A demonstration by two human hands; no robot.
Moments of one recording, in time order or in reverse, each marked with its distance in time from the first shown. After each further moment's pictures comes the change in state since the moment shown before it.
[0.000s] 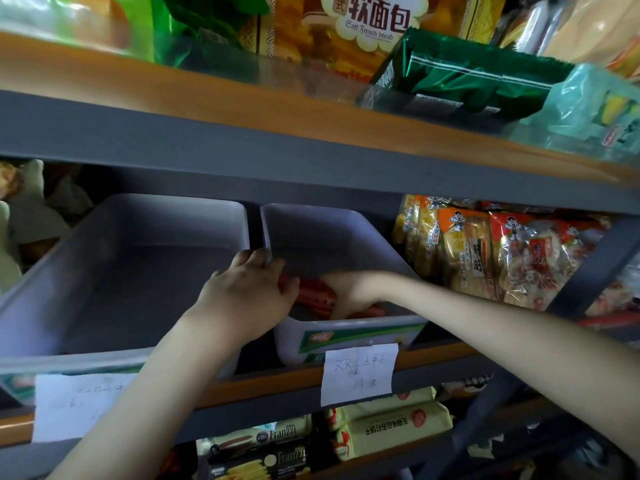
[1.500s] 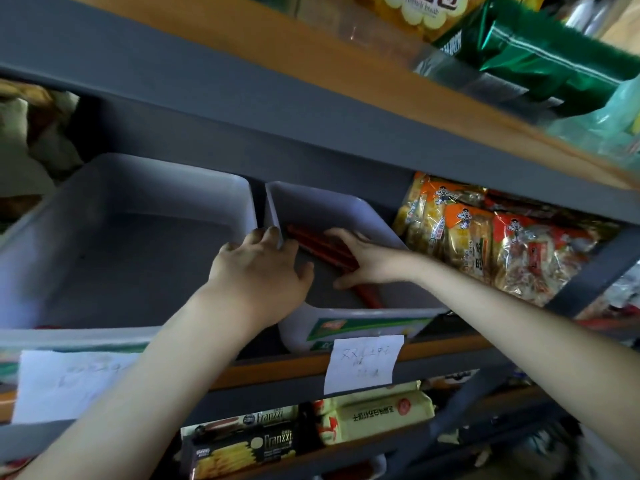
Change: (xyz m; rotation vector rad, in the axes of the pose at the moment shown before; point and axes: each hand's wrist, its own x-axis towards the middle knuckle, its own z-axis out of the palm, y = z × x) left_hand -0.001 0.000 -0.002 0.043 0.004 0.030; right_hand -0.005 0.024 -0.014 0.081 0.217 -0.015
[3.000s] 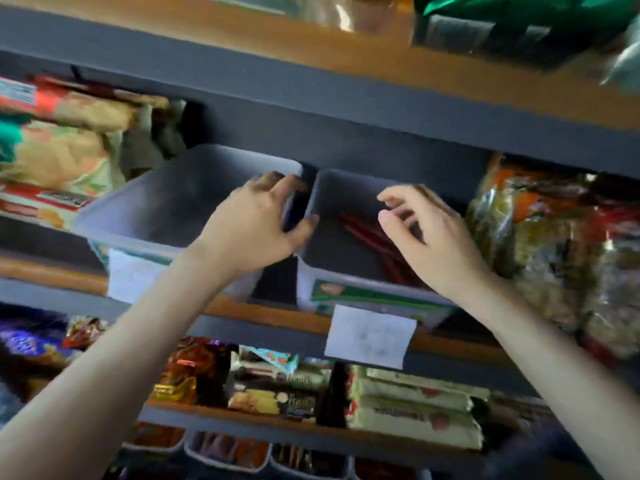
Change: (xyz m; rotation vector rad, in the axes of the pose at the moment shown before) left_hand -0.027 0.022 -0.008 0.002 0.440 -0.093; right_hand -0.080 -0.001 -0.005 0.366 0.759 -0.517
